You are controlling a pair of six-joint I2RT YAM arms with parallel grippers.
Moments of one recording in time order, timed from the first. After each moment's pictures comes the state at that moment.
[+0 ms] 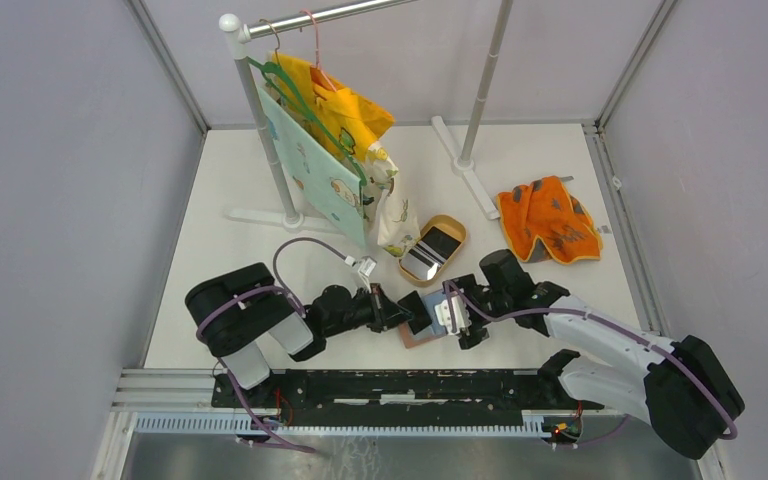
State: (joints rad) left arm -0.94 1.69 0.20 1.23 0.18 -0.94; right arm 0.65 1.05 0.43 -0.30 -0.57 -1.16
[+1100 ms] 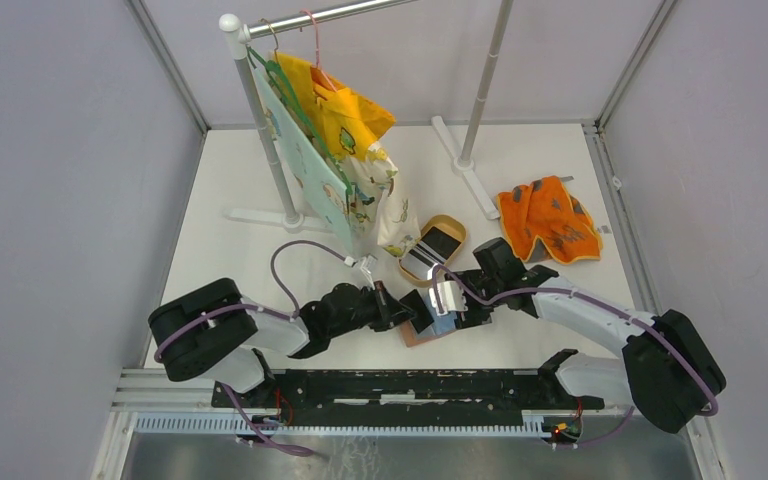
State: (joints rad) left arm -1.01 1.48 0.26 0.86 0.04 -1.08; right arm 0.60 1.20 0.54 -0.38 -0.45 -1.14
